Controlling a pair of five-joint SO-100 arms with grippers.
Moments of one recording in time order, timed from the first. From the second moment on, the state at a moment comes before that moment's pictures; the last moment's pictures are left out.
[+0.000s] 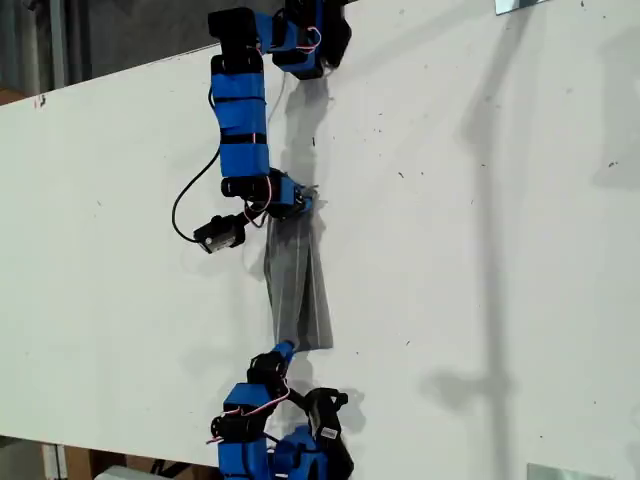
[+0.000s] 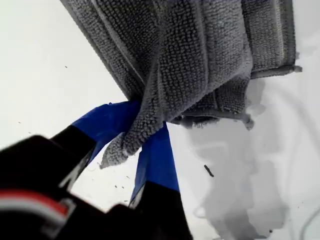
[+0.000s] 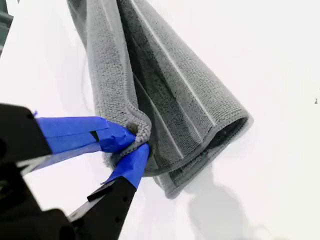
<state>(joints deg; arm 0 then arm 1) -15.2 127.4 133.2 61.3 -71.8 5.4 75.3 82.1 85.3 51.6</state>
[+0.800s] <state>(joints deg) -3.0 122.3 142.4 40.0 -84.7 7.5 74.6 82.5 85.3 51.6</state>
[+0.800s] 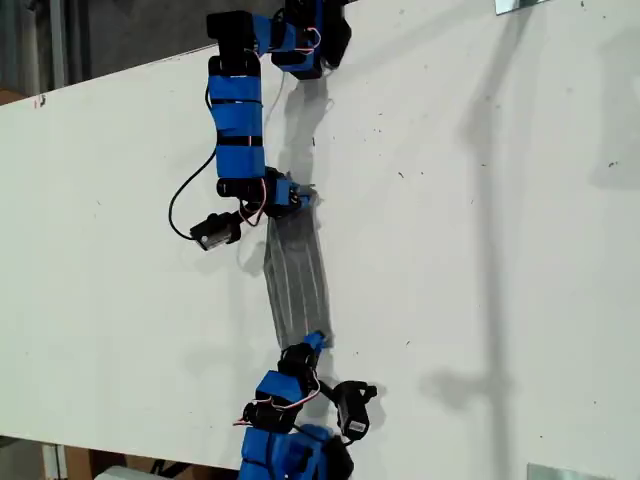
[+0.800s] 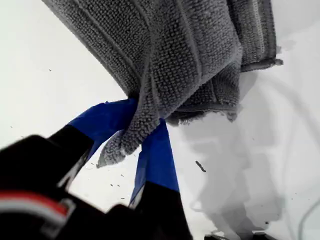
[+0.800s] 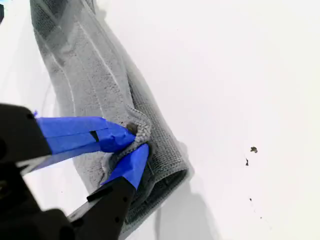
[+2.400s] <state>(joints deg) -2.0 156.4 151.5 61.5 -86.5 23.7 94.7 125.2 71.7 56.6</state>
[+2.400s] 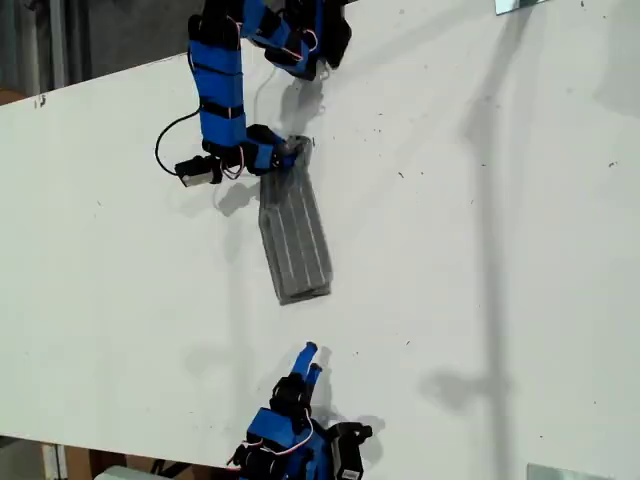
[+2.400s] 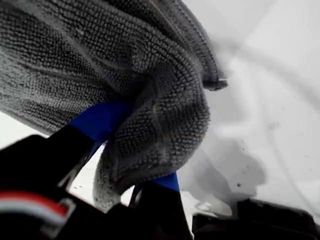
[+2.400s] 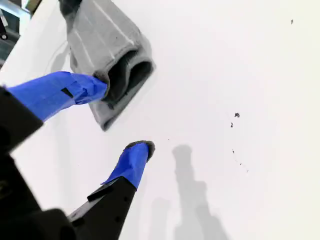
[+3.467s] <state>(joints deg) -32.3 191.2 174.5 75.3 -71.0 12.5 73.7 63.3 94.6 54.0</state>
